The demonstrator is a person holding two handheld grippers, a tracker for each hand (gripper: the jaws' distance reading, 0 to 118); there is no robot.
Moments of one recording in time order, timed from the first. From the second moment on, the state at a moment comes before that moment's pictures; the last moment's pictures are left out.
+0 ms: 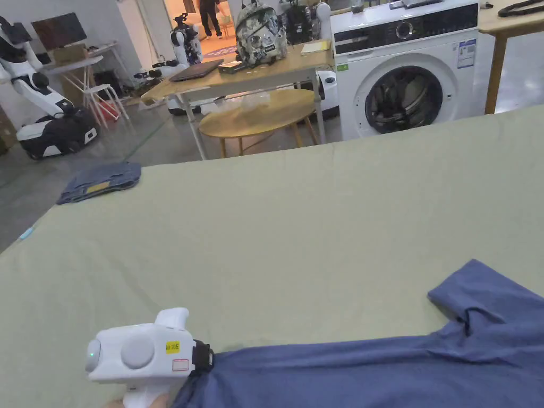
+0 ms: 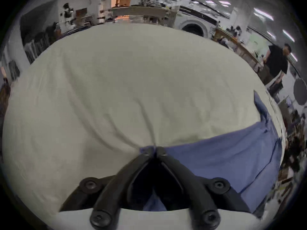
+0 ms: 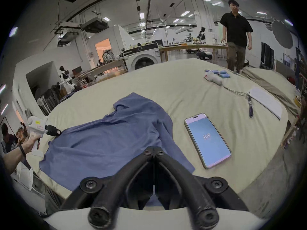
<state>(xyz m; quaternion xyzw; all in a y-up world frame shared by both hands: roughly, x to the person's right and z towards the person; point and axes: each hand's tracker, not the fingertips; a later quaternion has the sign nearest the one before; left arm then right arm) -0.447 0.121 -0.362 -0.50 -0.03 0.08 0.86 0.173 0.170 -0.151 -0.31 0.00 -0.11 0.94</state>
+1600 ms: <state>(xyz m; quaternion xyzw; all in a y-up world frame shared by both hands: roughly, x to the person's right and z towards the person) -0.455 0.132 -0.072 -0.39 -0.01 0.11 0.91 0.186 0.144 -0.102 -0.38 -0.01 -0.08 0.92</state>
